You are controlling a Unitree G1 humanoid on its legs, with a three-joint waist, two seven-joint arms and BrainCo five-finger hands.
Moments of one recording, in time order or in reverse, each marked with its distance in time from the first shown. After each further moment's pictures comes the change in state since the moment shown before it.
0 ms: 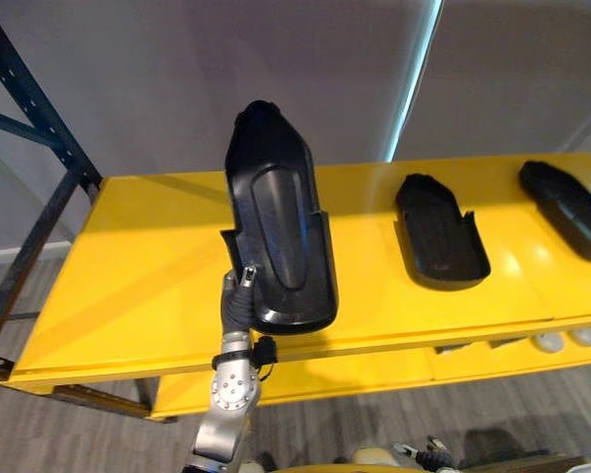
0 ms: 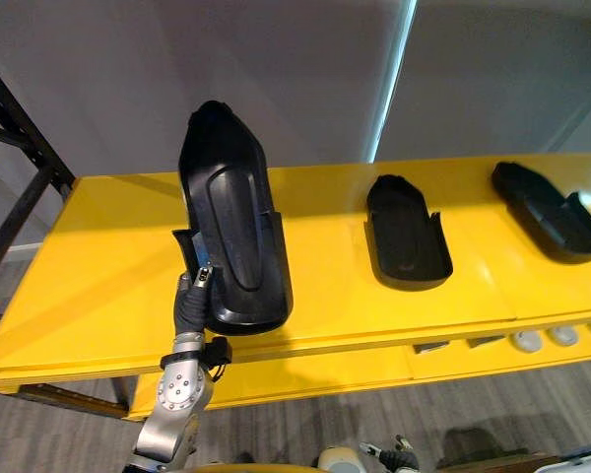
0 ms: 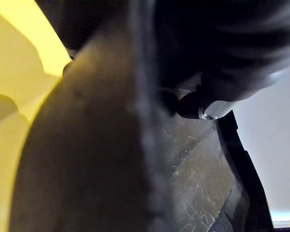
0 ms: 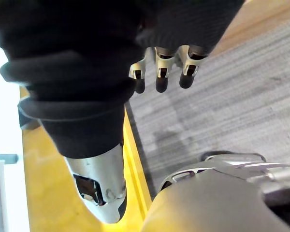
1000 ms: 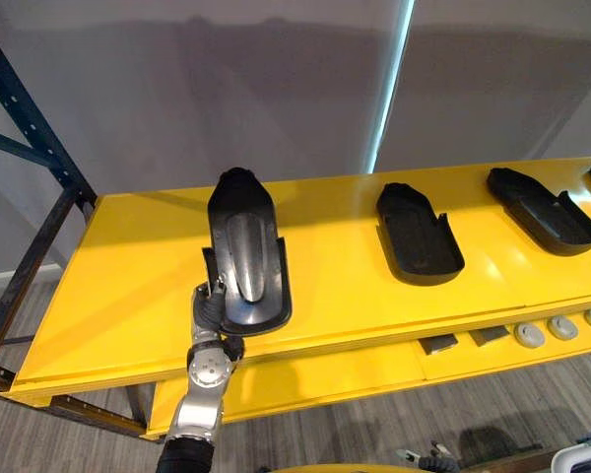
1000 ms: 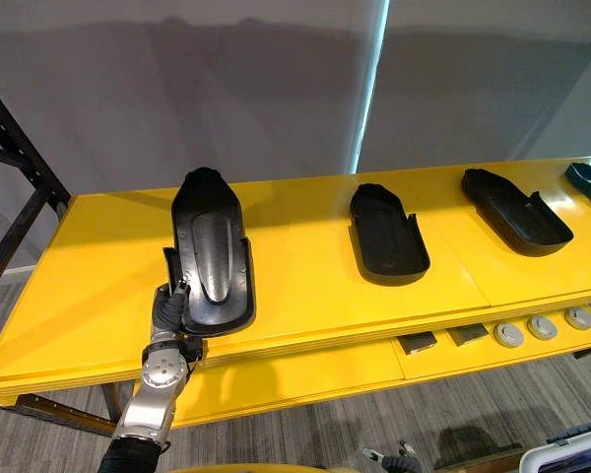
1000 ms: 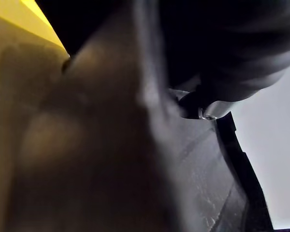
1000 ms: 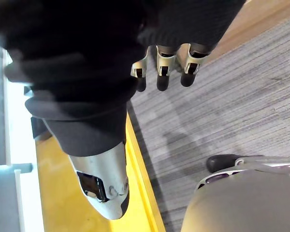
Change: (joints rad) left arm -0.164 0.073 0.294 0.326 0.158 0.166 0.013; right arm 0.040 0.029 -0.011 -0.064 -0.055 0.024 0.022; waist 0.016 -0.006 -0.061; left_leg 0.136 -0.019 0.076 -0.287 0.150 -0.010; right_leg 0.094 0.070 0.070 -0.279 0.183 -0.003
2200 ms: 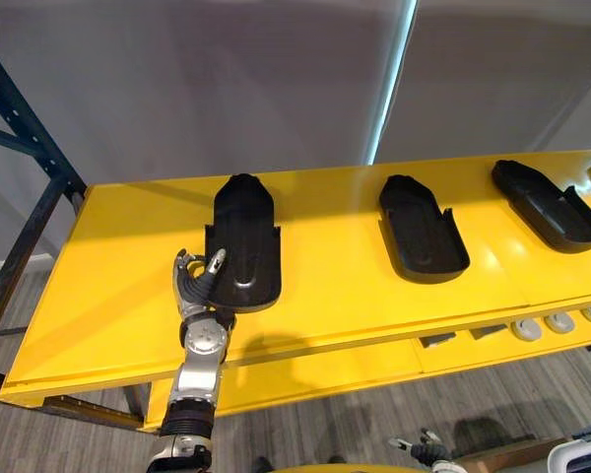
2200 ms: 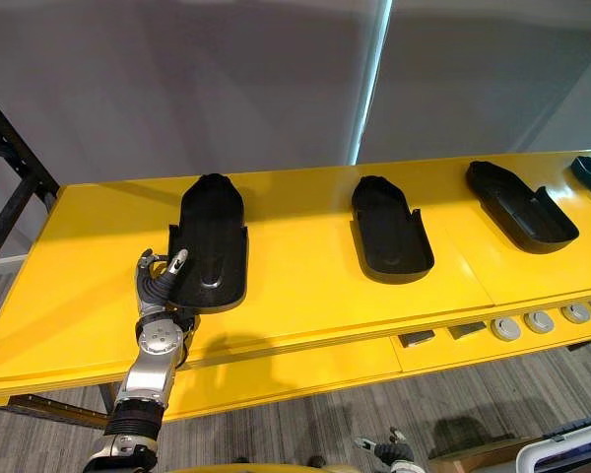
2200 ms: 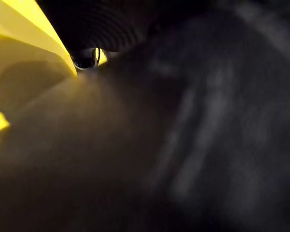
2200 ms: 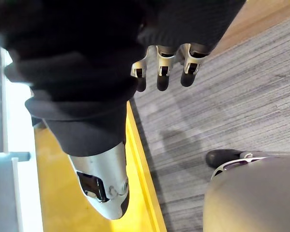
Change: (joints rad) left arm -0.170 -0.015 0.100 0.090 0.037 0.026 0.101; right arm -0.050 0.013 -0.002 0.008 -0.024 0.010 0.023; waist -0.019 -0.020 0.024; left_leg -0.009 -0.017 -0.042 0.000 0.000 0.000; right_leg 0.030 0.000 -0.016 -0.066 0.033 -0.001
